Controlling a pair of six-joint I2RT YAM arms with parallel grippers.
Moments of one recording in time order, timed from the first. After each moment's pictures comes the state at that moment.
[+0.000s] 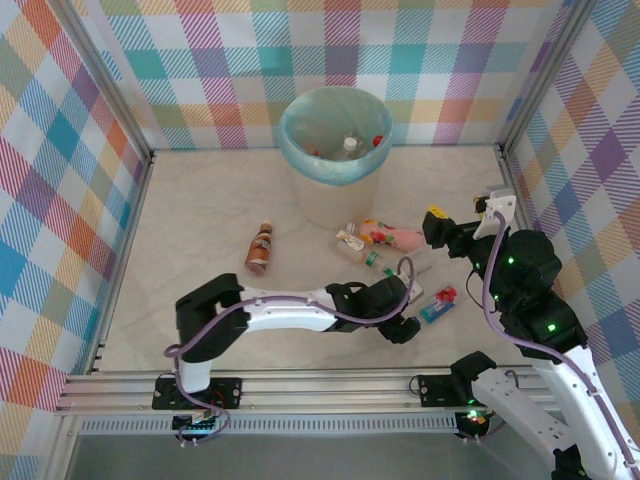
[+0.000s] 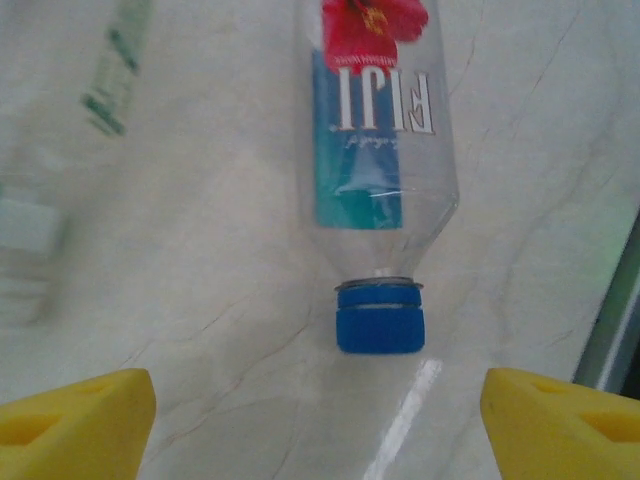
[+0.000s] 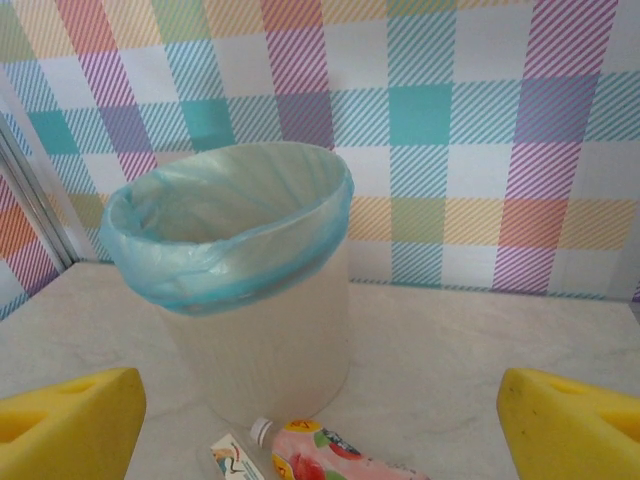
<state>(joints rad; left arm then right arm) -1.26 1.92 1.28 -0.19 -0.08 -0.29 0.47 0.63 1.02 -0.48 0.18 0.12</state>
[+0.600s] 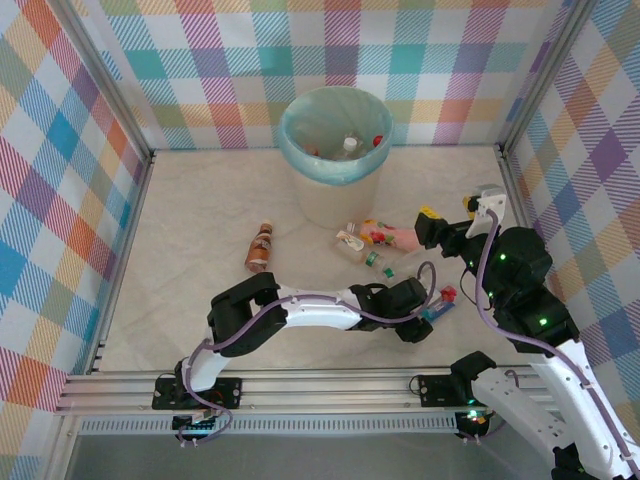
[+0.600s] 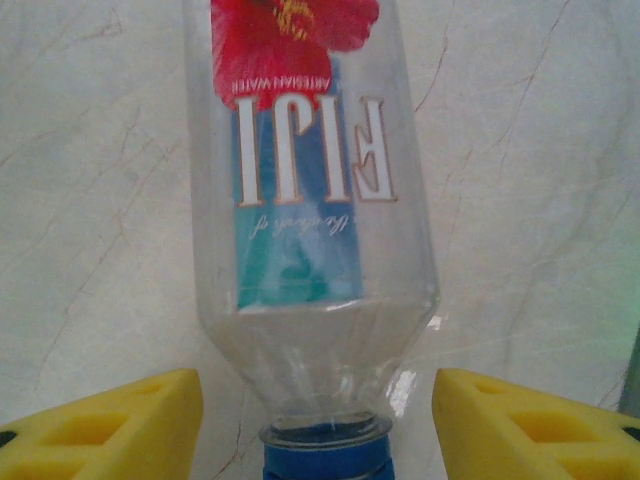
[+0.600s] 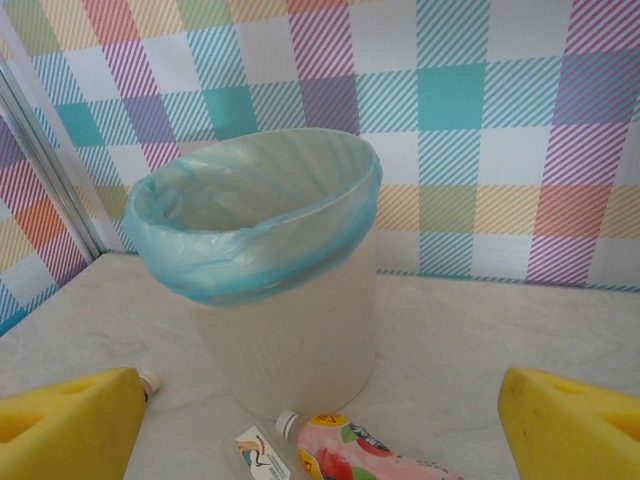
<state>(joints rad) -1.26 2.11 1.44 -0.16 -0.01 -0.26 0.47 0.65 0.99 -0.44 0.13 0.15</state>
